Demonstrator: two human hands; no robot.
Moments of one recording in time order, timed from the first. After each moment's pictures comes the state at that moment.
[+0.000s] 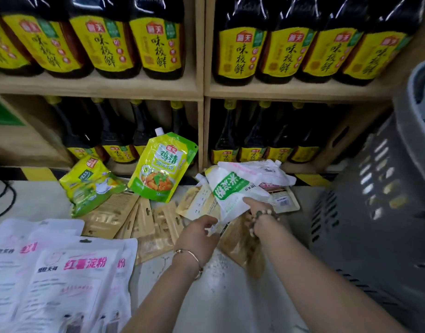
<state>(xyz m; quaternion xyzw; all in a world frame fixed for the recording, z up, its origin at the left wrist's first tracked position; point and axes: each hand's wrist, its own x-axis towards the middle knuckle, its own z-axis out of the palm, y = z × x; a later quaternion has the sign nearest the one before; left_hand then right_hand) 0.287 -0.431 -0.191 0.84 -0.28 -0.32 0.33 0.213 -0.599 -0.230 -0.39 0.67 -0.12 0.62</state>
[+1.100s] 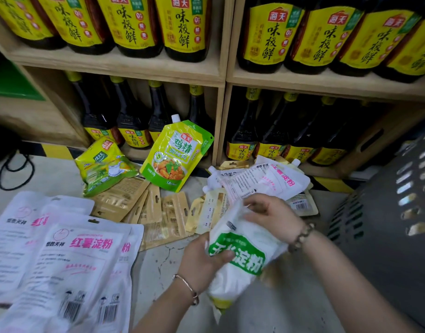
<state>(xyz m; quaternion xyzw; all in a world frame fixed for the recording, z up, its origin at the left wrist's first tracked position) 0.256 -0.397 -0.209 0.72 -0.17 -0.39 0.55 0.186 -0.582 -0.166 -0.79 0.27 -0.01 0.54</state>
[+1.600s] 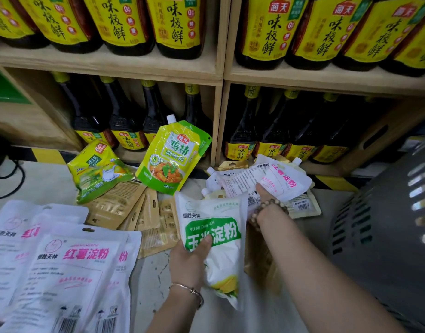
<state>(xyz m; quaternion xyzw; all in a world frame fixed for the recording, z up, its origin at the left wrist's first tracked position) 0.265 -0.404 -0.219 0.70 0.07 -0.28 0.65 0.241 -0.600 -0.225 -0.38 0.58 -0.11 0.71</state>
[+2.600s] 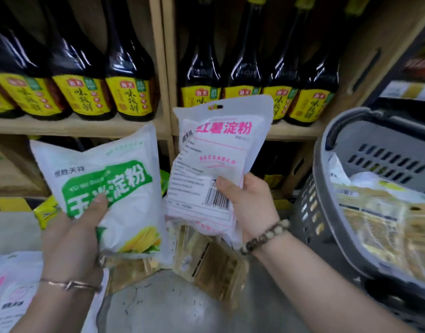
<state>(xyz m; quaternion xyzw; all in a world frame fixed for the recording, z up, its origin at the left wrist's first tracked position) 0.337 -0.393 -0.050 0.62 0.00 -0.17 0.77 0.189 -0.550 0.001 -0.52 0.36 -0.31 0.71</state>
